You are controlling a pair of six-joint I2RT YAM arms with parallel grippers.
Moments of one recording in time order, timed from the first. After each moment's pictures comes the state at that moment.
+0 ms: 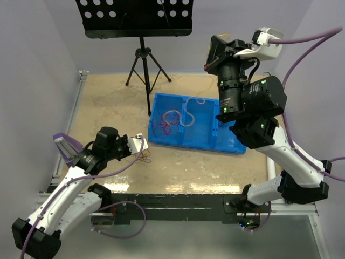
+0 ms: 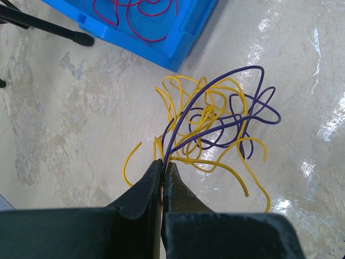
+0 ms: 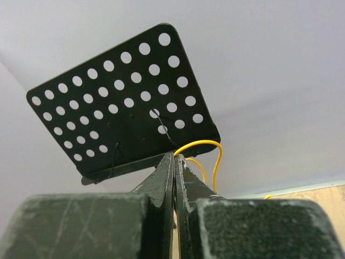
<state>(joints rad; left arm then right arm) -0.43 0.74 0.64 -0.62 0.20 0.79 1.12 1.38 1.93 0.15 1.01 -0.13</state>
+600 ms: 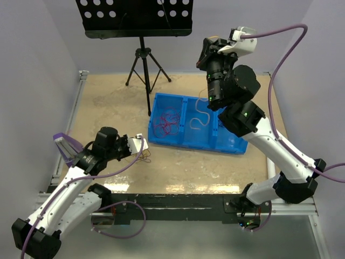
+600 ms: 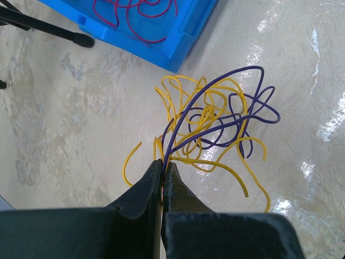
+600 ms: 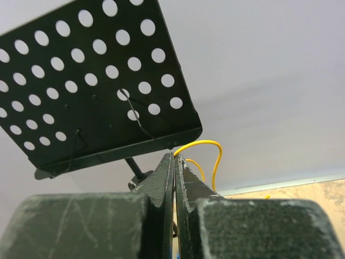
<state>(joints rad) -0.43 0.74 0.64 -0.62 0.21 0.79 0.92 1.41 1.81 0.09 0.87 0.02</state>
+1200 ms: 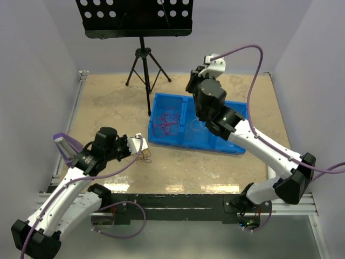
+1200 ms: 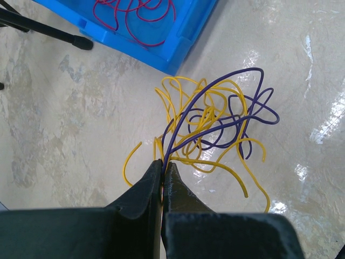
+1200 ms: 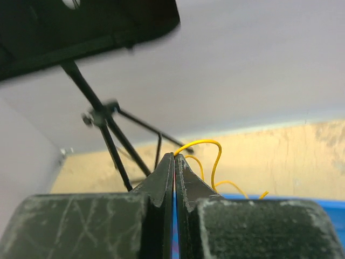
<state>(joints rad) -0.43 0.72 0.64 -0.62 0.22 0.77 0.84 1.42 1.49 0.08 0.81 0.20</state>
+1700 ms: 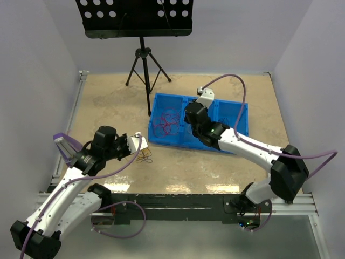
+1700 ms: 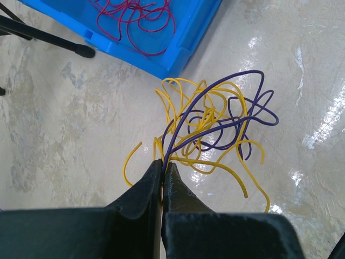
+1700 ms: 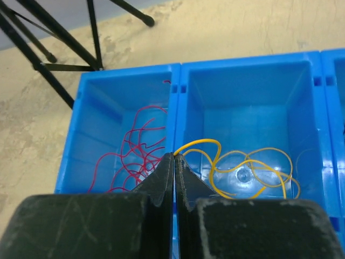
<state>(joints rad) -0.43 0.72 0.67 -0.64 0.24 0.76 0.82 1.44 1.06 -0.05 0.72 0.61</state>
